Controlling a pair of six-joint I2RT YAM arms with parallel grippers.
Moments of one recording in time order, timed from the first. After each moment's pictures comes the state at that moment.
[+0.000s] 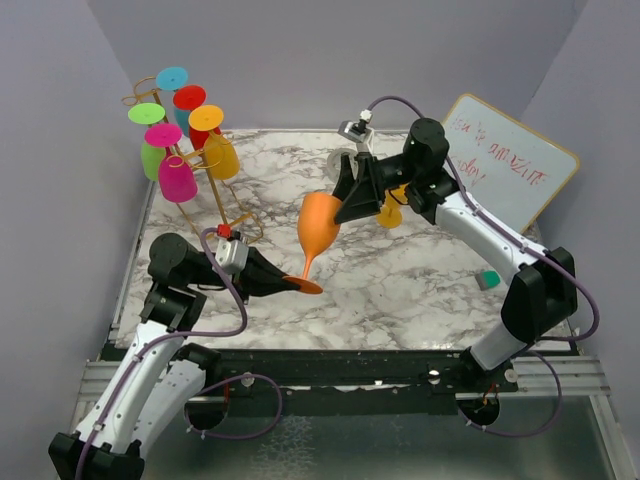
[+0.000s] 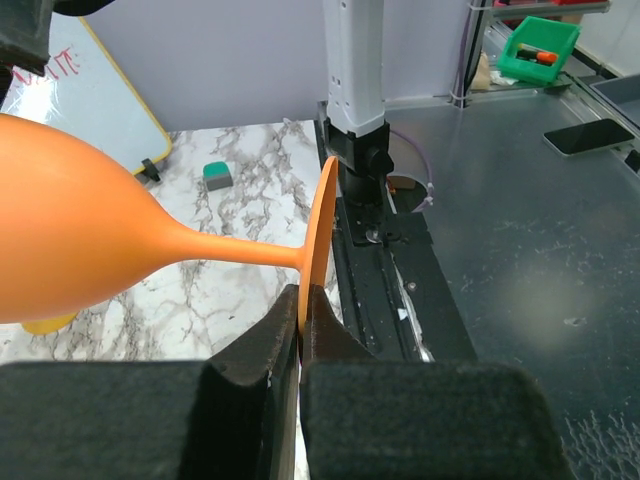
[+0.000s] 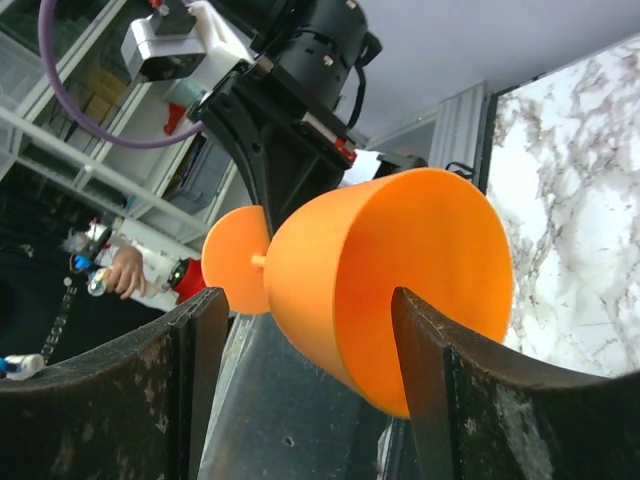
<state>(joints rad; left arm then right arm) -0.34 0.66 0.65 0.23 1.34 -0.15 0.51 1.61 1.37 0.36 -1.44 0.86</state>
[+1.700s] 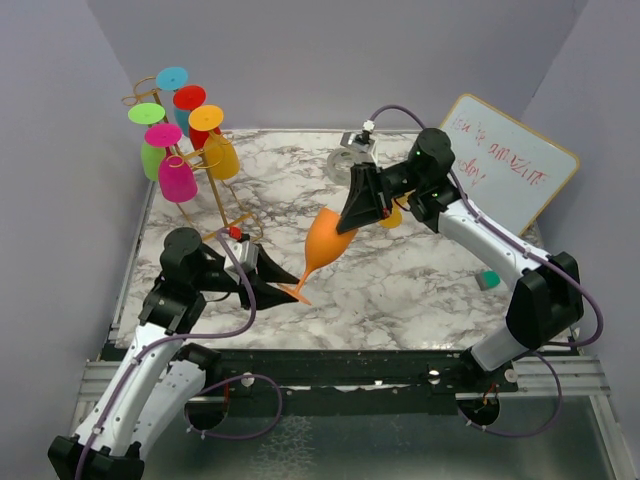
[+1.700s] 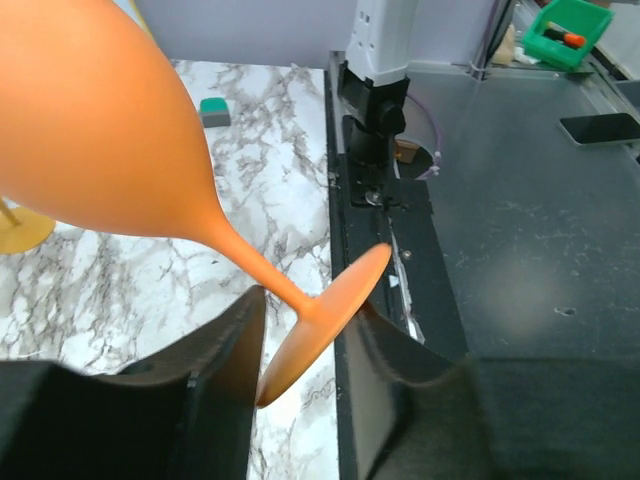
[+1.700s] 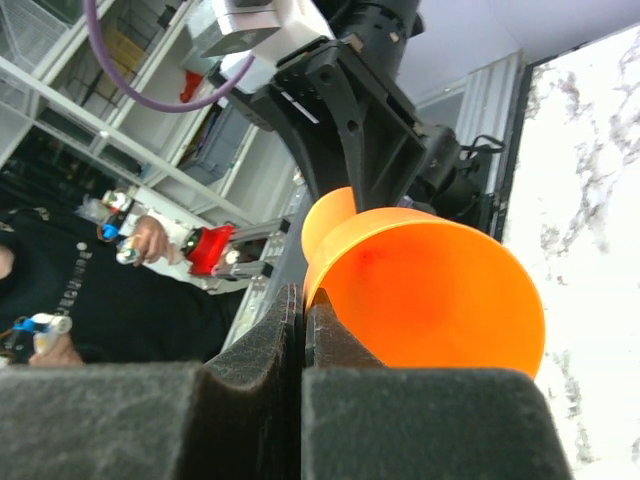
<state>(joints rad) -0.34 0.65 0.65 -0.11 1.30 0.05 0.52 1.57 1.27 0.57 -1.52 1.01</state>
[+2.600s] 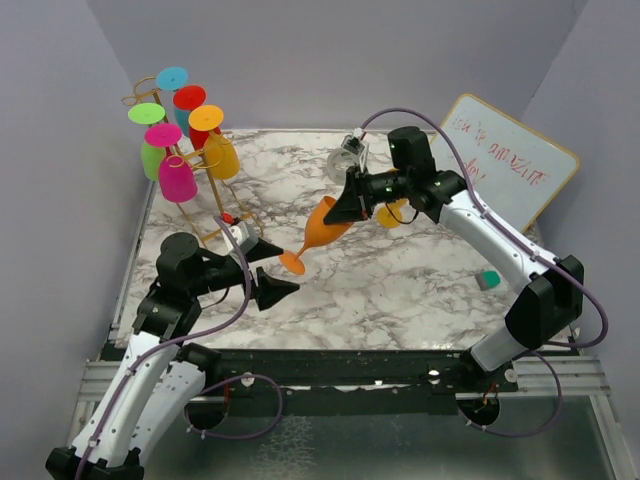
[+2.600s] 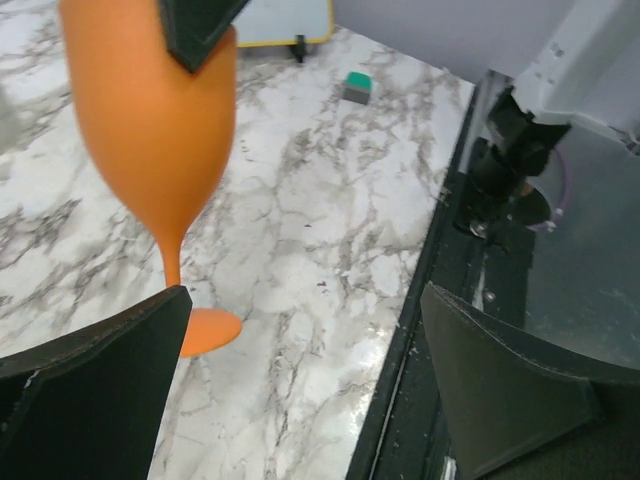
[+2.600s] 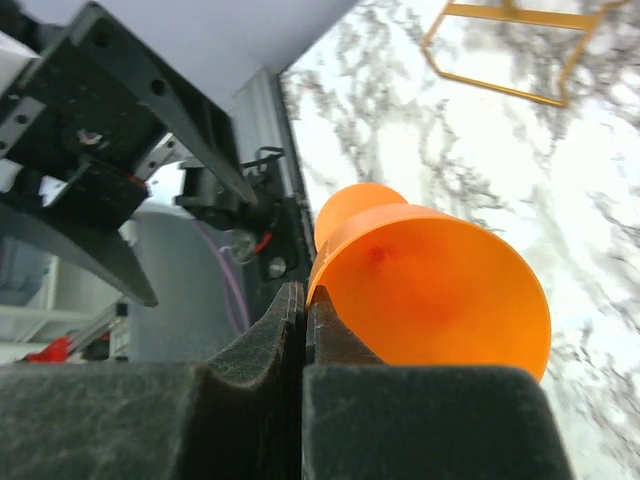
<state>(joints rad) -0.34 0.59 0.67 -0.24 0.91 -0.06 0.55 1.57 1.43 -0.37 -1.00 0.26</state>
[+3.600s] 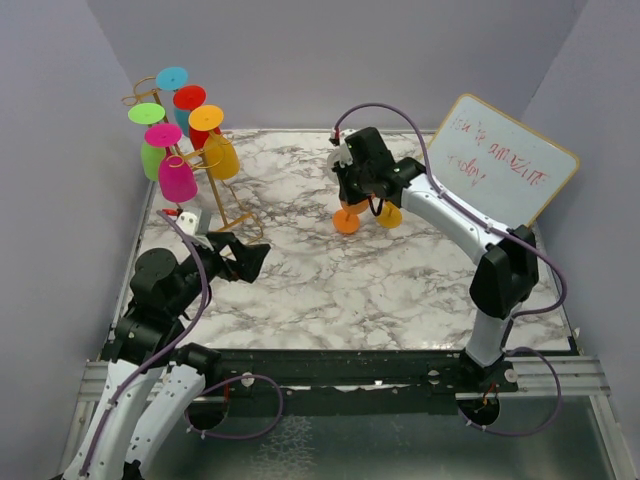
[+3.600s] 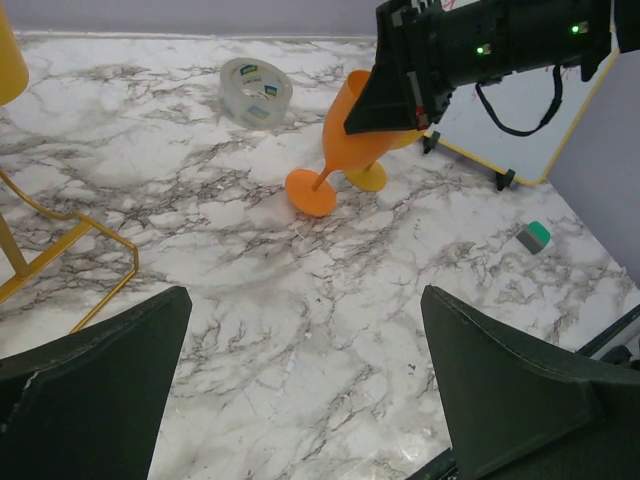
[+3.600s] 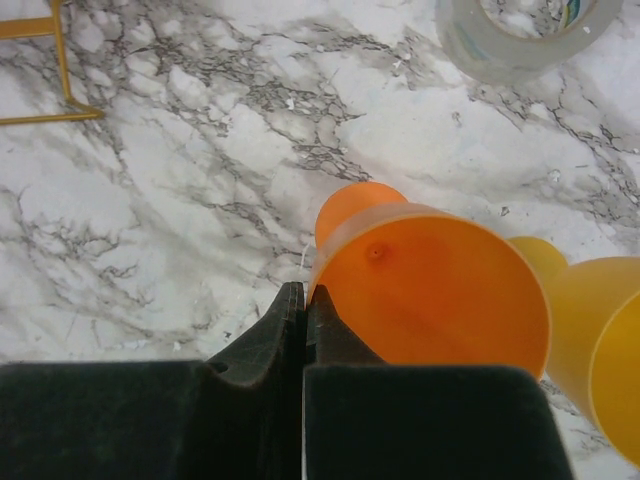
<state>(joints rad) -0.34 0.46 0.76 -0.42 0.21 -0.31 0.64 1.81 1.67 -0.62 0.00 0.09</state>
